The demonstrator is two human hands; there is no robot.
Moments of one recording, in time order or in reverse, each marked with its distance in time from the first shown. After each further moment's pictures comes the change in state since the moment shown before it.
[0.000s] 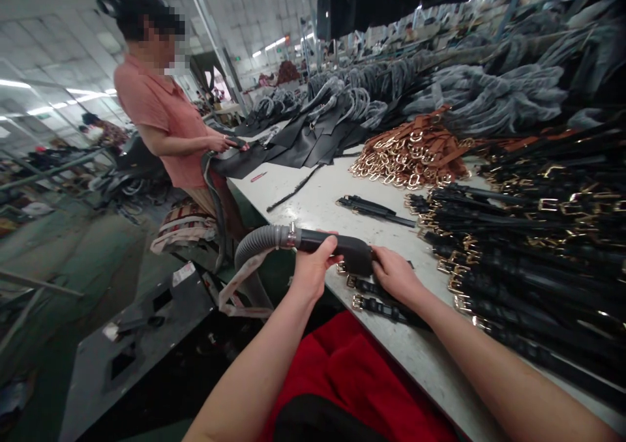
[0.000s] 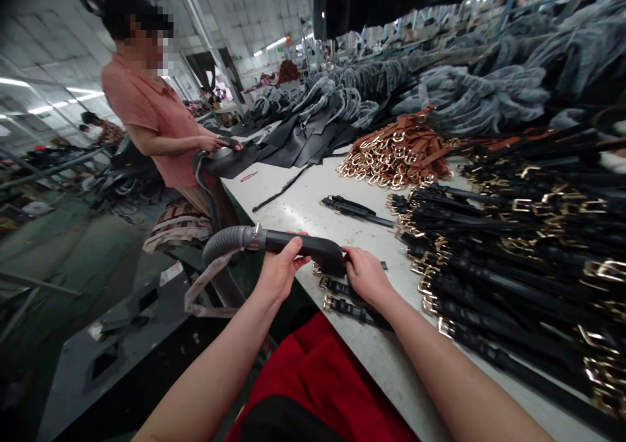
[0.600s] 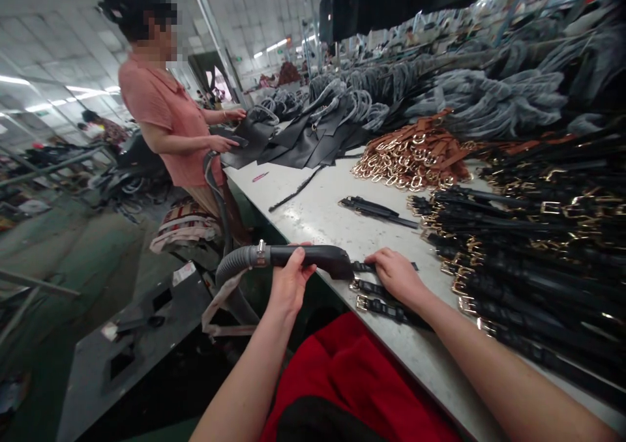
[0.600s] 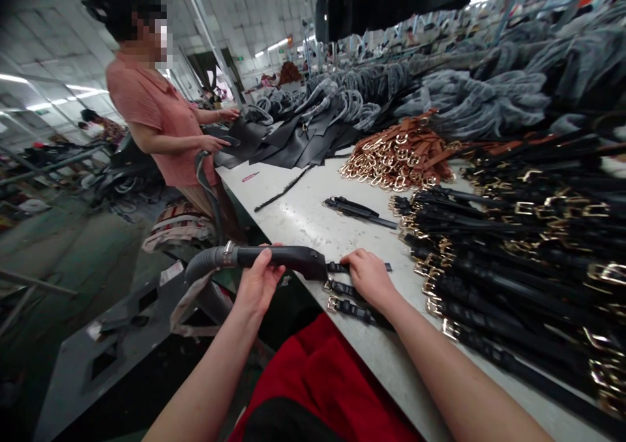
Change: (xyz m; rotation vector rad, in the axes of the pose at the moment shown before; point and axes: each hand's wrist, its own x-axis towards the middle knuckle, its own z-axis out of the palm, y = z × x) left_hand -0.009 -0.001 -0.040 -0.174 0.119 0.017; right_hand 0.000 0.000 -0.002 -0.043 -0.071 -0.047
